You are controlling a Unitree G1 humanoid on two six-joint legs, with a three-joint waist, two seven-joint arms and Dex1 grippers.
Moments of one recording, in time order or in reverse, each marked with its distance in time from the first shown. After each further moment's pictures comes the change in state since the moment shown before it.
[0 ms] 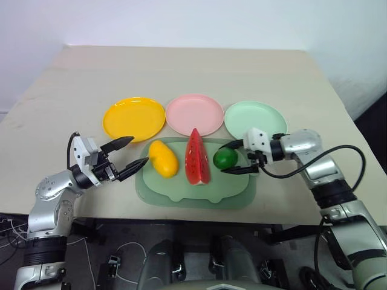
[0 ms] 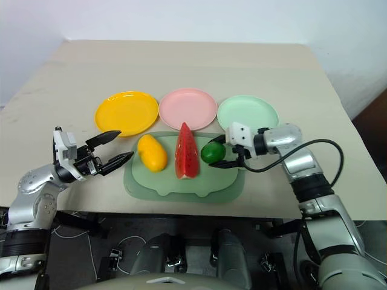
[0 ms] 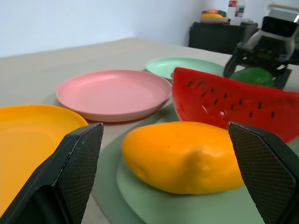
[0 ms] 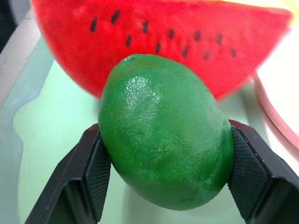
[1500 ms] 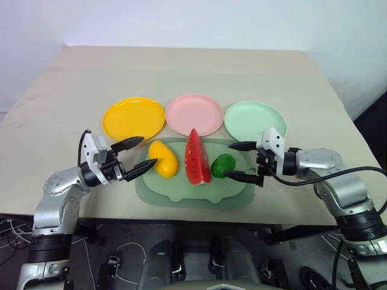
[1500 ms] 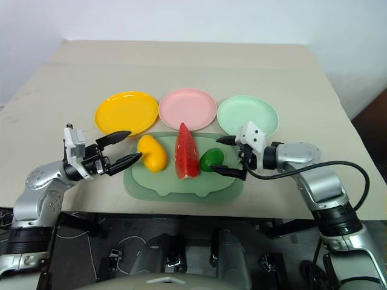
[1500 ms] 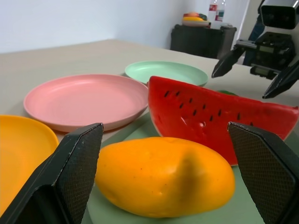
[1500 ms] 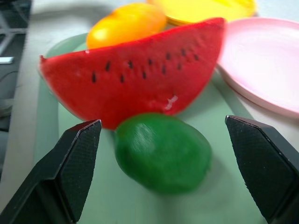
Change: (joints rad) left arm -0.020 -0.006 -0.049 -0.067 -0.013 0.080 0.000; right arm 0.218 -0.073 -0.029 -0.433 0.208 0.346 -0.260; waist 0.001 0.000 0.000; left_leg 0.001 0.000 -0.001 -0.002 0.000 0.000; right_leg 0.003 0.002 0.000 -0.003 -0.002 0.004
